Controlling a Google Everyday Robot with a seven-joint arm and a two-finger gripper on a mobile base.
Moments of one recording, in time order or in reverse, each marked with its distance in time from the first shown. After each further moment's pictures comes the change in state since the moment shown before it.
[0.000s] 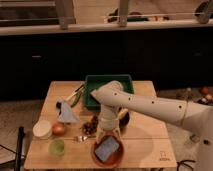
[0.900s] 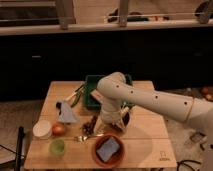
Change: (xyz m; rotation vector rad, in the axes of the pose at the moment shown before) arm 0.004 0.010 -0.045 -0.013 0.057 0.033
